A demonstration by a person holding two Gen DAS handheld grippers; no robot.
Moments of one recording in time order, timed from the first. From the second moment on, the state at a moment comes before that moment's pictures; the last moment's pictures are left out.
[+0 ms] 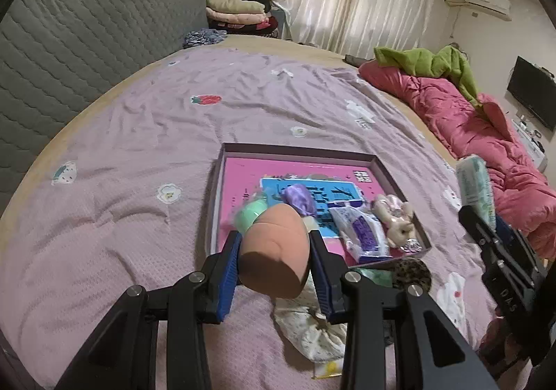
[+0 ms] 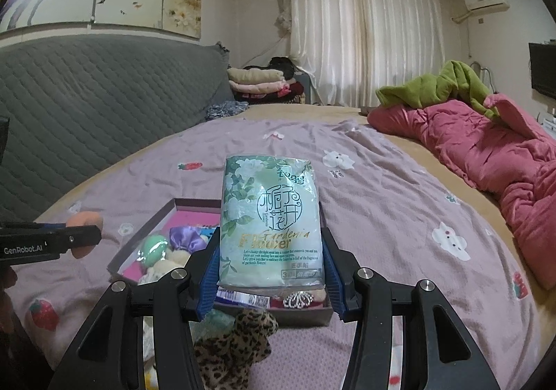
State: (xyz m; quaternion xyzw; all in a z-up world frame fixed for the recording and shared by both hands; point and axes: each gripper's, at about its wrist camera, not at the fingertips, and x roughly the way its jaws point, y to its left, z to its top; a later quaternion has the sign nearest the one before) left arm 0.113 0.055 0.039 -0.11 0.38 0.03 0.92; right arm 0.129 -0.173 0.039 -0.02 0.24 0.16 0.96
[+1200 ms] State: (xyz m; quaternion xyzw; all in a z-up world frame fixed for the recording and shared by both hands) left arm 0.177 0.050 -0.026 -0.09 0.44 0.04 0.89; right arm 0.190 -0.175 0.010 -0.04 0.24 0.17 0.96
